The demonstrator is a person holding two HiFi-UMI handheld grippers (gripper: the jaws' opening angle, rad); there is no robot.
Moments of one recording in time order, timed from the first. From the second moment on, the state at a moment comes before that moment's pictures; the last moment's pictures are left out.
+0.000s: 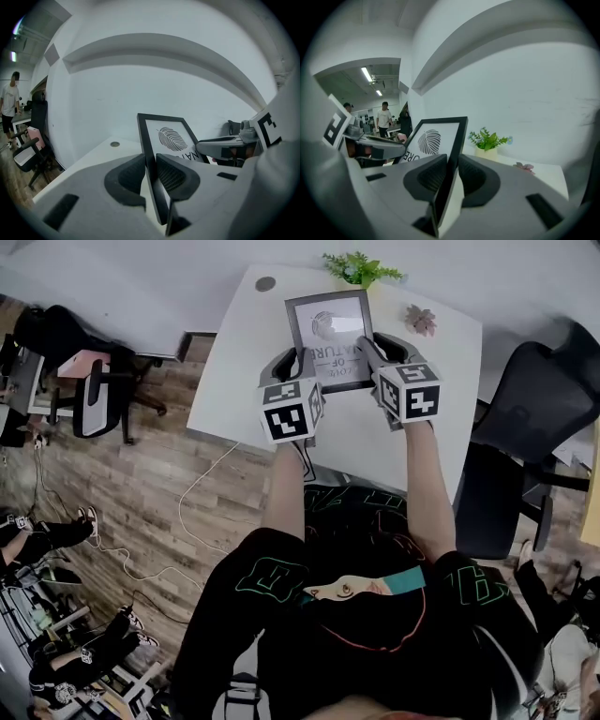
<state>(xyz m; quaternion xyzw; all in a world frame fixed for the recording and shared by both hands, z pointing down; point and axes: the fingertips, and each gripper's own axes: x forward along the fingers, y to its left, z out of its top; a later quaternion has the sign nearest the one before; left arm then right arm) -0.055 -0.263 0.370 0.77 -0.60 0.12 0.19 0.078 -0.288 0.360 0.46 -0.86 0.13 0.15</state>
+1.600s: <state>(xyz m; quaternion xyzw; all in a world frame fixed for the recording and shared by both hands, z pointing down) -0.048 -0.263 0.257 0.80 -0.59 0.04 0.06 0.088 -0.277 0.241 0.49 -0.87 0.02 0.06</state>
